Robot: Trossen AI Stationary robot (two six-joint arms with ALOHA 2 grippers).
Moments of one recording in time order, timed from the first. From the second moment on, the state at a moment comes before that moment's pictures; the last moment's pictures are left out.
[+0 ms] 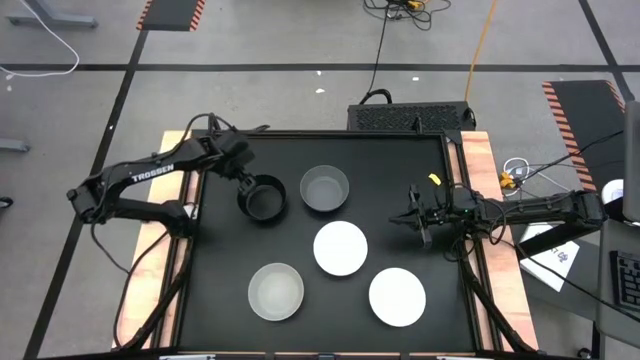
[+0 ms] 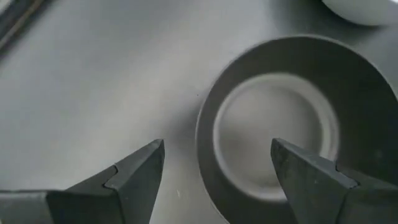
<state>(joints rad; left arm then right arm) 0.66 1.17 0.79 -0.78 0.07 -0.04 -0.06 0.52 0.02 0.46 -0.19 0.22</state>
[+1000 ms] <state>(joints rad) 0.66 1.30 0.79 -0.75 0.09 -0.02 -0.06 0.52 0.02 0.46 -0.19 0.22</state>
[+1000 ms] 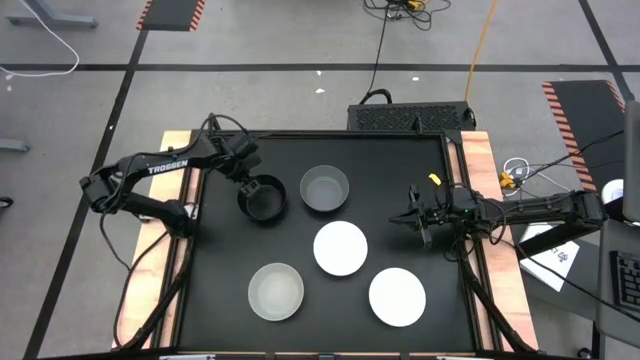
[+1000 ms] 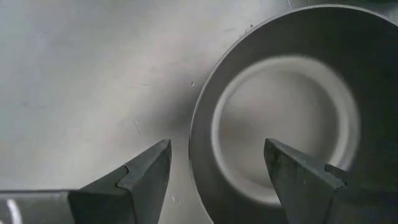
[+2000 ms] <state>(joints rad) 0.66 1.31 0.77 -0.76 0.15 -0.01 -0.06 0.52 0.02 0.46 -0.19 0.22</state>
